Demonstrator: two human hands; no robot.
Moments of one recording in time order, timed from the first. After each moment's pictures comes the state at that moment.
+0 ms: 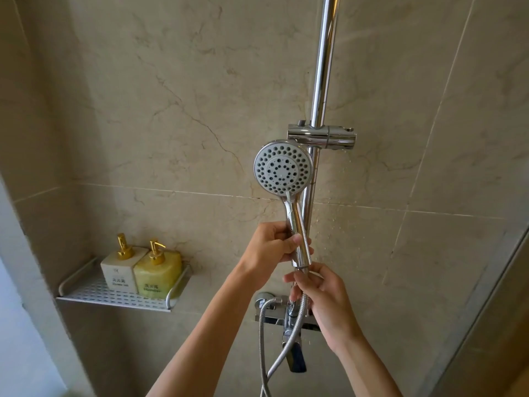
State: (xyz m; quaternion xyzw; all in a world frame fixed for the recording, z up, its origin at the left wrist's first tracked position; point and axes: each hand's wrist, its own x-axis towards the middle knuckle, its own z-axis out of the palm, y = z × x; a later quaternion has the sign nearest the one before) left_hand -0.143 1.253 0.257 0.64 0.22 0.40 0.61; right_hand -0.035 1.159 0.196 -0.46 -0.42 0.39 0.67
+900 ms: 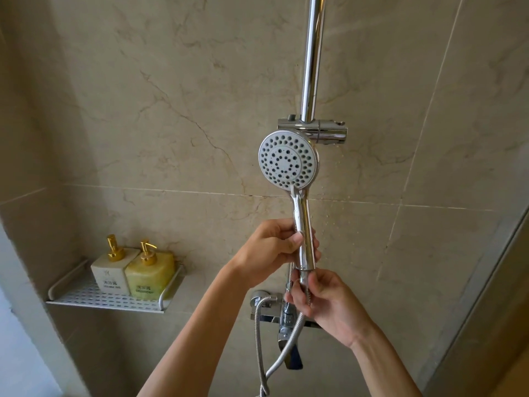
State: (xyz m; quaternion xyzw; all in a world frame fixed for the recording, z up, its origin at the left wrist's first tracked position) left_hand -0.141 1.244 0.268 0.65 0.12 0.31 0.68; right_hand -0.004 1.156 0.191 -0.29 -0.44 0.61 0.60
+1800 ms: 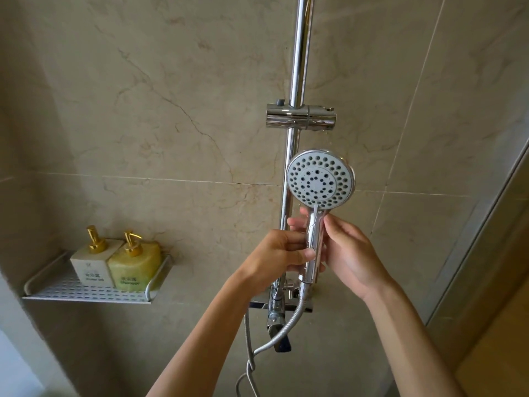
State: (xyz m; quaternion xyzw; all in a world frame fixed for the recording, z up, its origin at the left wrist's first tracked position) left_hand -0.123 1.224 0.239 0.68 0.15 0.27 0.66; right_hand 0.019 1.147 0.252 -0.38 -0.48 0.46 0.64
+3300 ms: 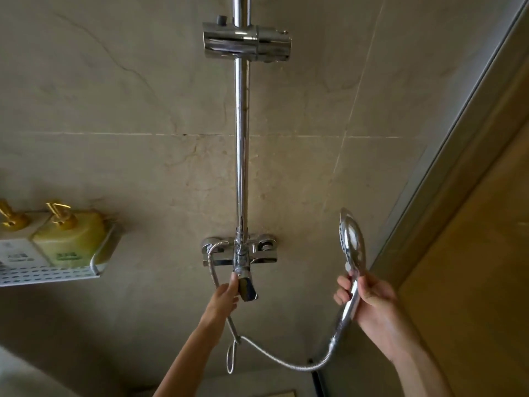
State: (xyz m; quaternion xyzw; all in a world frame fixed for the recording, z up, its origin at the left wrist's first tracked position) left_hand -0.137 1.222 0.018 0.54 0.46 0.21 0.67; right_hand 0.065 1.012 0.118 -0.40 -0.23 0.48 0.74
